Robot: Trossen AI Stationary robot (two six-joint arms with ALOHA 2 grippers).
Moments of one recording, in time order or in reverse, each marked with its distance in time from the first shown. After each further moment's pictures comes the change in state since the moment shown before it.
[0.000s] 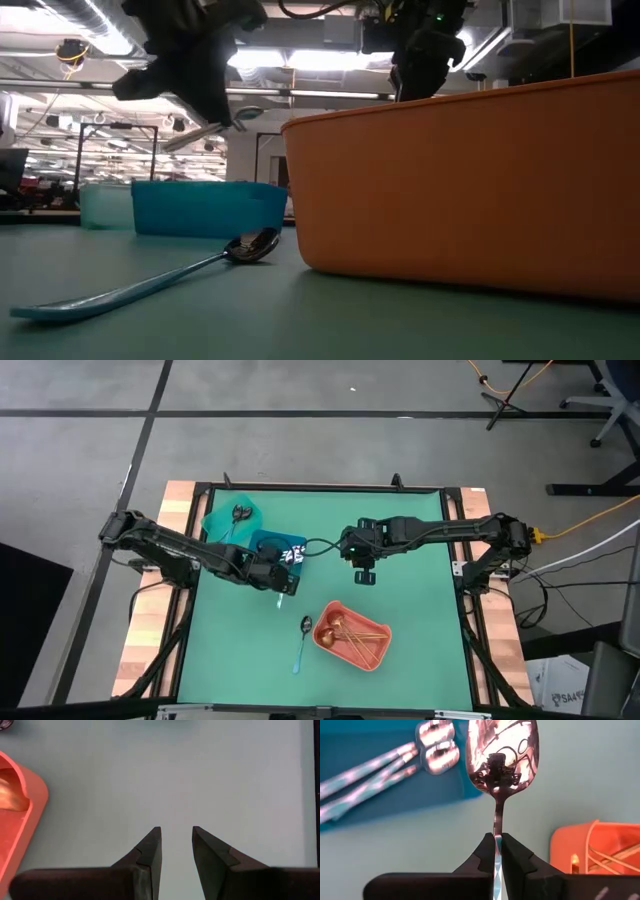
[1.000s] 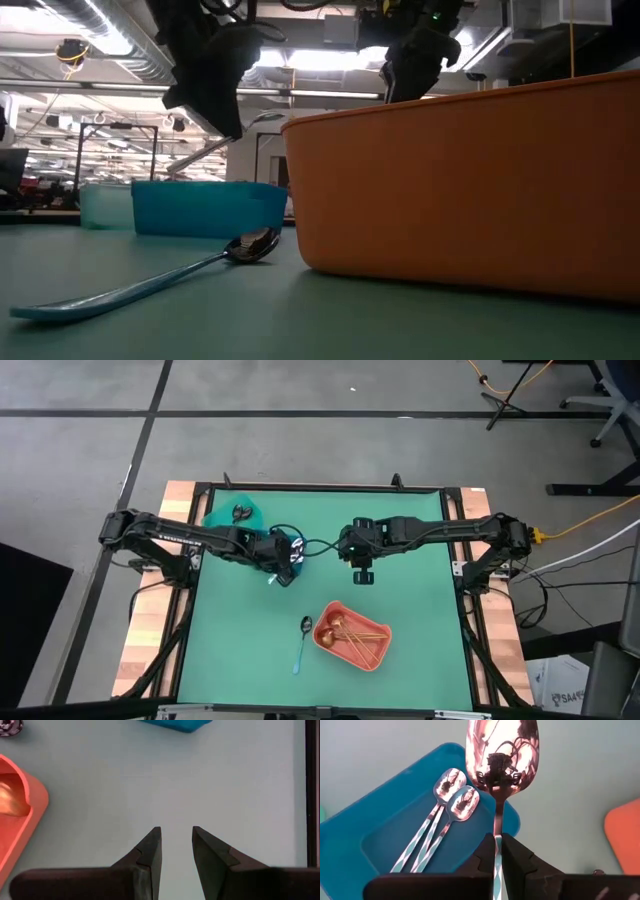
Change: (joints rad) left arm 0.190 -0.012 0.000 -0.002 0.068 0.633; right arm 0.000 0.000 0.000 0.055 0.000 -0.077
